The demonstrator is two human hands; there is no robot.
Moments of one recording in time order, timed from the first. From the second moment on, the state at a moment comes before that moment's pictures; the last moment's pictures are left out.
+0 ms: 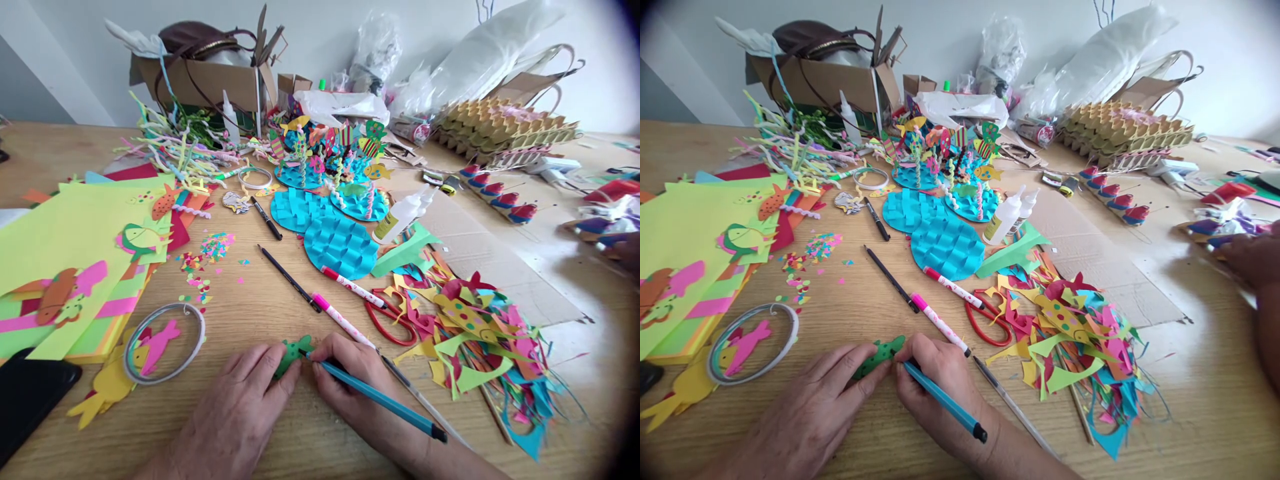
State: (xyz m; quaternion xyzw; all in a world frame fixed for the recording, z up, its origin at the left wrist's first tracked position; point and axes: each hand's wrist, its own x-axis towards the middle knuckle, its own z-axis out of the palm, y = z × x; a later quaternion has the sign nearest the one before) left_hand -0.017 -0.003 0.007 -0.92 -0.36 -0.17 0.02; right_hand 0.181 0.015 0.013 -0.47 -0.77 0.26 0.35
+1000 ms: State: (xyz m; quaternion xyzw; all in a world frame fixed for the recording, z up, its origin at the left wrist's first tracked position) left_hand -0.017 -0.002 0.008 -0.91 -0.37 -0.17 0.04; right_hand 0.181 0.013 0.012 -0.48 -0.77 0.27 0.33
